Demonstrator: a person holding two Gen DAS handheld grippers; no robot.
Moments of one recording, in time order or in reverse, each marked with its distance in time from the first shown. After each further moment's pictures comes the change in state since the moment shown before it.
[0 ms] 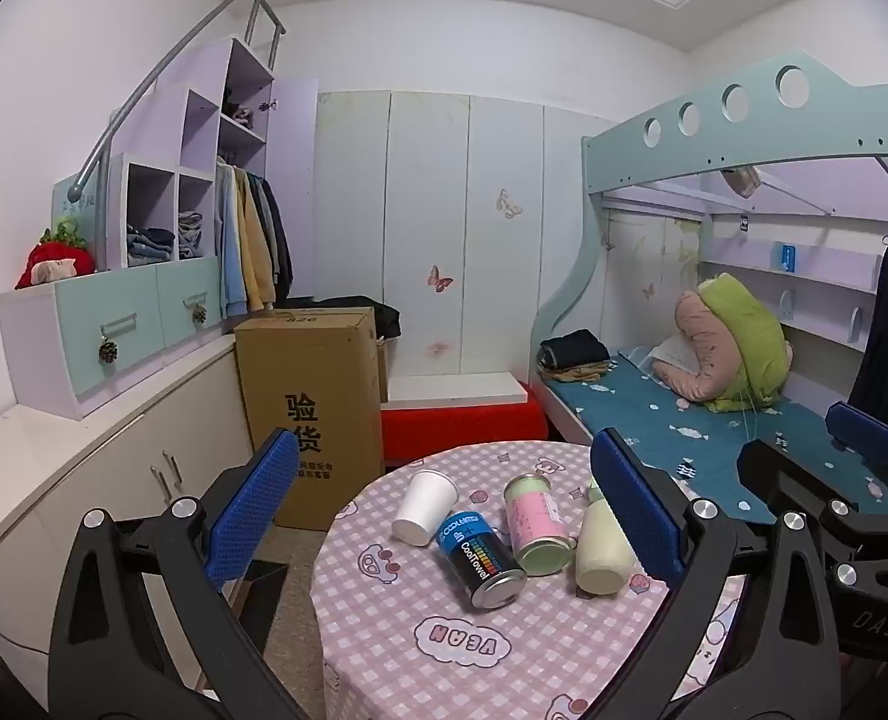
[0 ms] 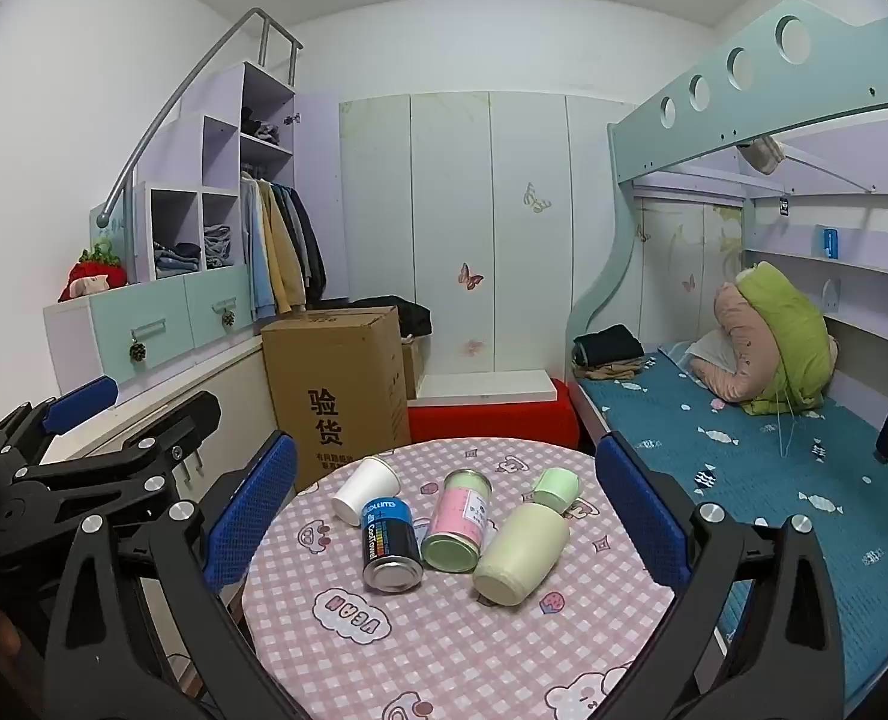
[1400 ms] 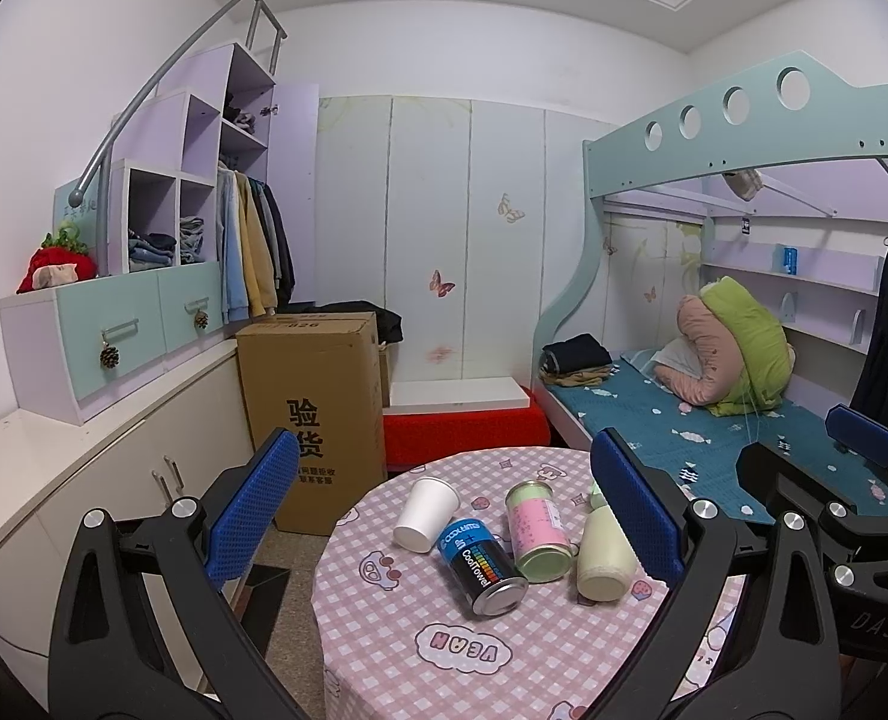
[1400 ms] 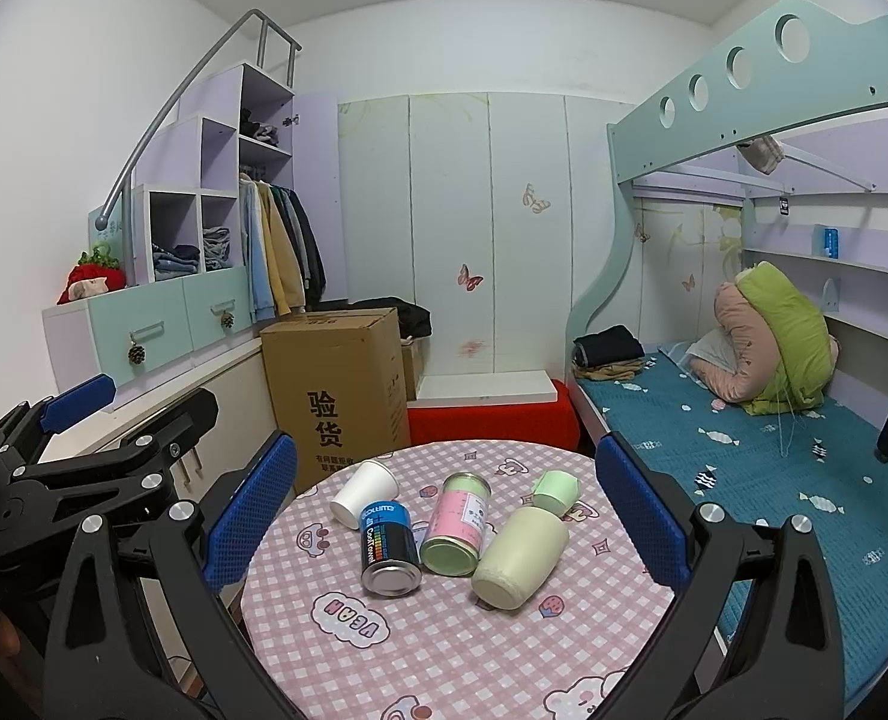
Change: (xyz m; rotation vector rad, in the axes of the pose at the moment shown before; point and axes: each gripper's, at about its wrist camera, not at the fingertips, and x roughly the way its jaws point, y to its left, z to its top) left arm -0.002 0.000 0.002 0.000 -0.005 0.006; right arm 0.001 -0.002 0.000 0.004 -0.006 0.003
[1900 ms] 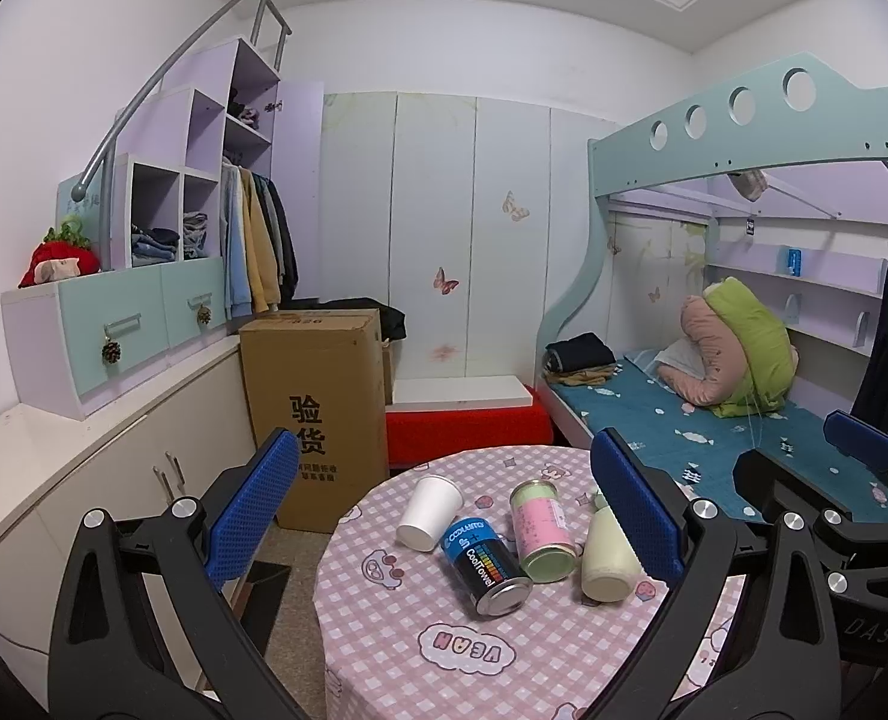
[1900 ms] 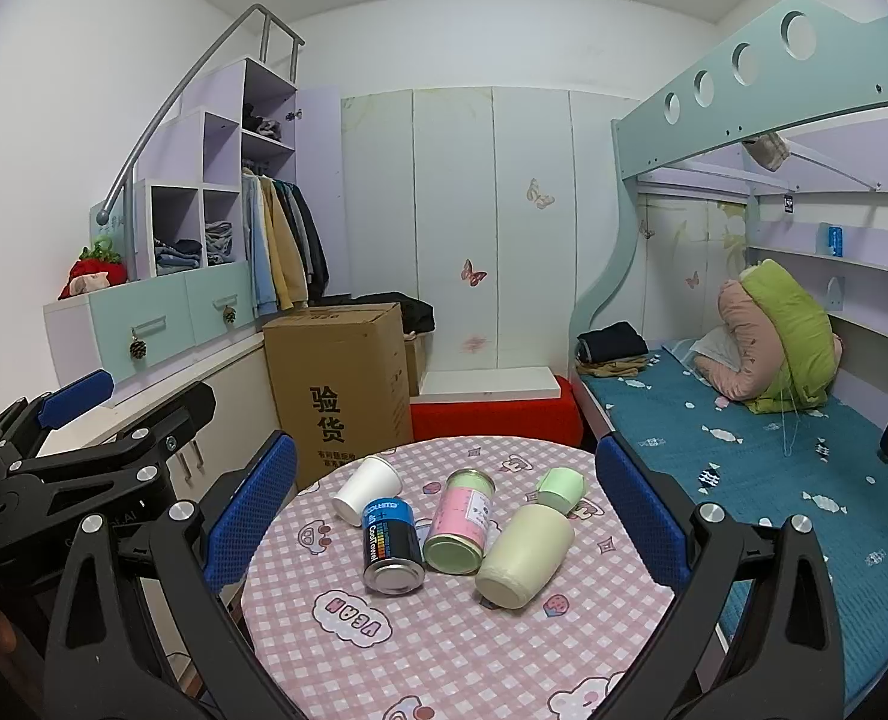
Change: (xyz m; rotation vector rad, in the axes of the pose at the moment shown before) left arm 0.002 0.003 0.003 -0.002 0.006 -0.001; right arm 0.010 0.003 -0.002 -0.004 0.012 0.005
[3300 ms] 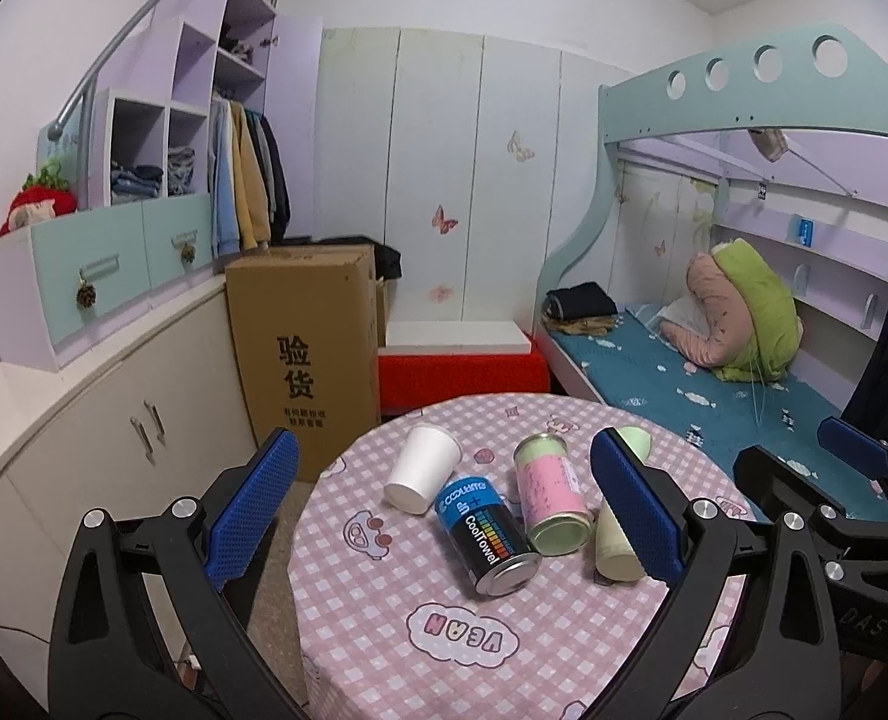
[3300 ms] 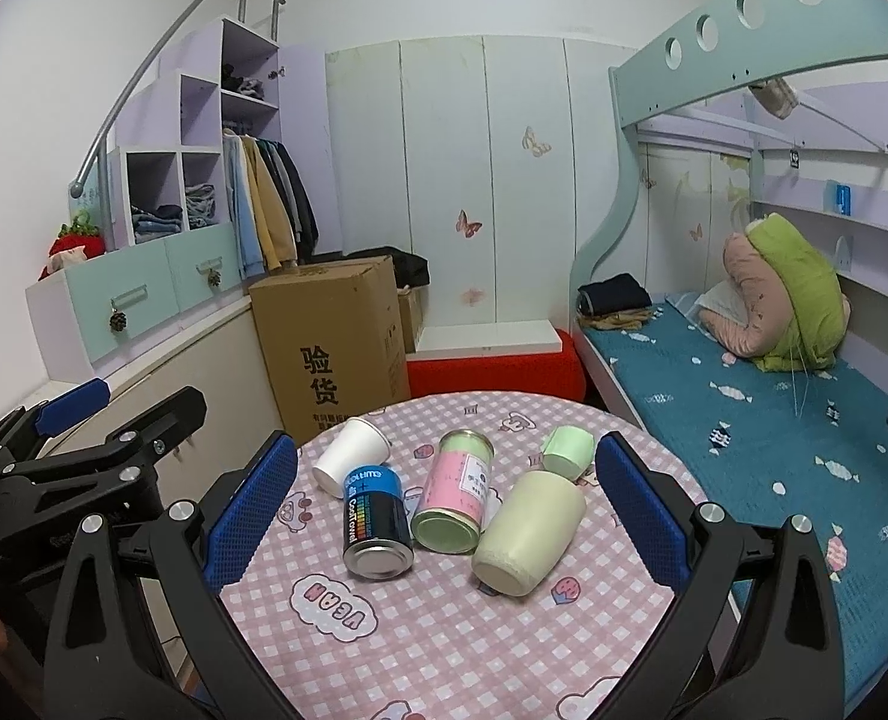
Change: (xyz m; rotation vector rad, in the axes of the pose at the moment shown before) left arm 0.081 0.012 -0.036 -0.042 0.160 -0.010; right arm 0.070 -0.015 -0.027 0.039 0.122 -0.001
